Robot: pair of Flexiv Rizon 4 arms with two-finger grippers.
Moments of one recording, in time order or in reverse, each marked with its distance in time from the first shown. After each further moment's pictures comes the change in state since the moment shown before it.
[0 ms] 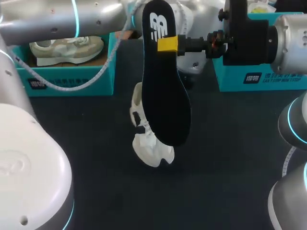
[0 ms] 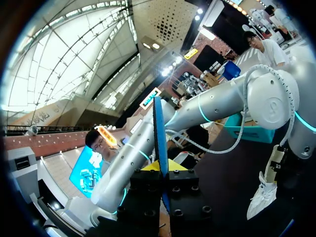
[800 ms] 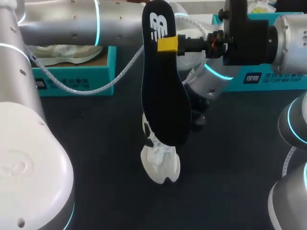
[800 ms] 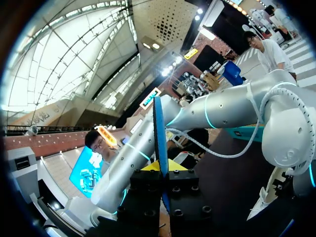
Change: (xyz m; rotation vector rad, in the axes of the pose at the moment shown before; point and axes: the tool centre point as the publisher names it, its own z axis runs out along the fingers) left arm -0.029 -0.035 0.023 -0.159 0.034 0.074; right arm 0.000 0.000 0.000 0.000 0.000 0.000
